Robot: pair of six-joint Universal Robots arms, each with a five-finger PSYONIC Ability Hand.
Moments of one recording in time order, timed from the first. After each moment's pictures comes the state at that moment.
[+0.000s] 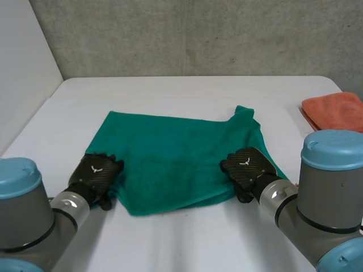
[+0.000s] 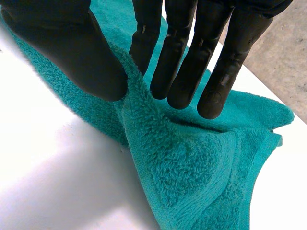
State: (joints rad) left arm 4.38 -1.88 -1.99 3.49 -1.49 3.59; right arm 2.10 -1.21 1.70 -0.06 1.46 2.67; left_hand 0.41 0.40 0.40 0.40 0.23; right_hand 0.99 1.18 1.18 1.19 1.00
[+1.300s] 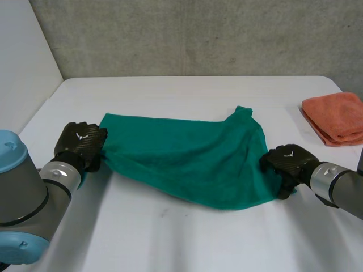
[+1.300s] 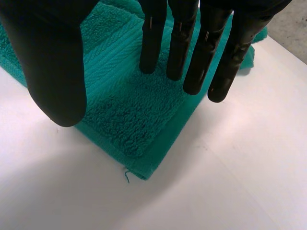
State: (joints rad) left arm 4.40 -1.81 -1.88 3.50 -1.57 3.57; right arm 1.68 -1.10 1.64 0.08 1.13 2.49; left_hand 1.12 1.19 1.19 1.20 0.97; right_hand 0.51 0.60 0.60 0.60 0.40
